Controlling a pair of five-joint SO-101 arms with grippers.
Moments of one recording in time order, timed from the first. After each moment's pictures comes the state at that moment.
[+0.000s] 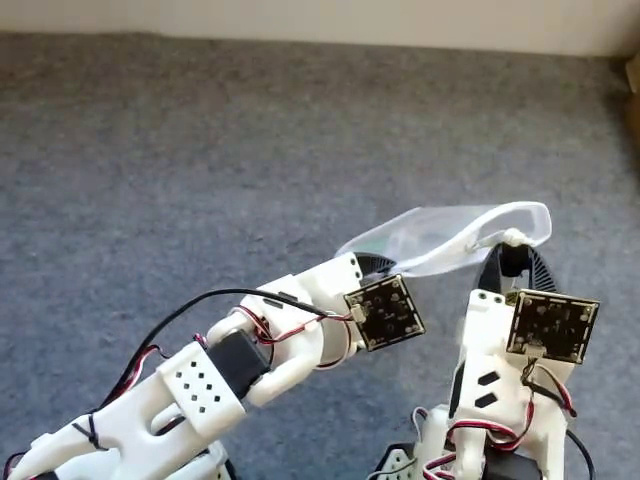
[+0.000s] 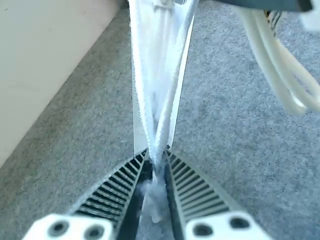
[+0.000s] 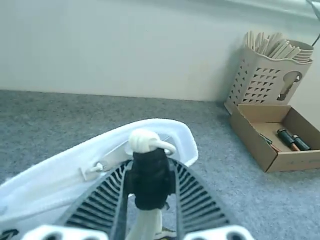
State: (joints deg) left arm 43.1 -47.8 56.9 30.4 -18.5; right arm 14.8 -100.9 57.8 61.3 12.6
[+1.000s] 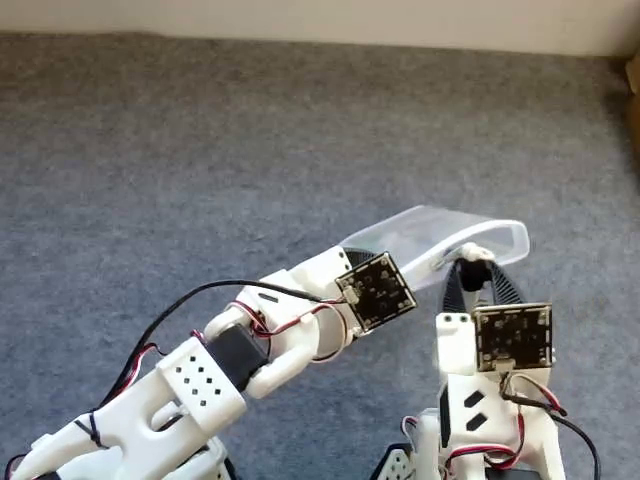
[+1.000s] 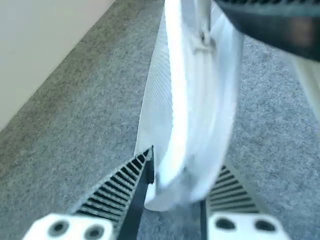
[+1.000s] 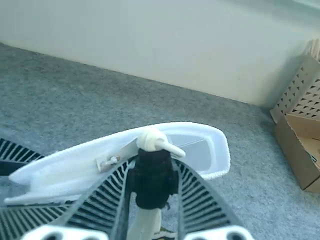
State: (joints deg) left arm 42.2 -47.5 57.1 29.2 -14.2; right arm 2.0 -102.0 56.6 70.3 17.7
